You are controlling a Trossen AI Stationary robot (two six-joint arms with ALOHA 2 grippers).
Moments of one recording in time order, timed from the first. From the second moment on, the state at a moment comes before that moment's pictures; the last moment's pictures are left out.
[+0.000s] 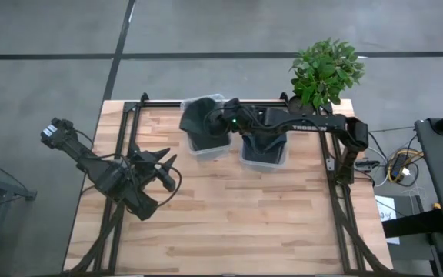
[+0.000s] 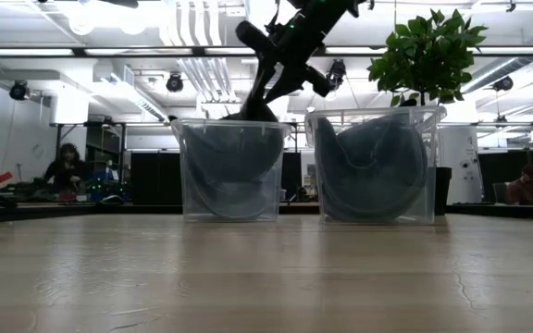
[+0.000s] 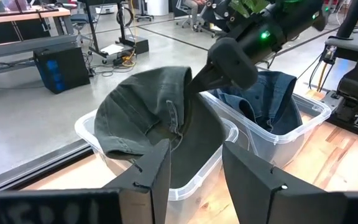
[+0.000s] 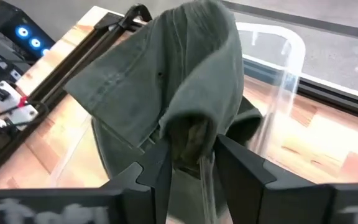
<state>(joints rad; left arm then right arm) -0.63 1.21 1.16 -1.15 -1.29 -1.28 -0.19 1.82 1.59 -0.49 0.37 0.71</state>
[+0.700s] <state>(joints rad) -0.64 1.21 1.16 -1.13 -1.31 -1.26 -0.15 1.71 1.59 -0.54 0.30 0.47</state>
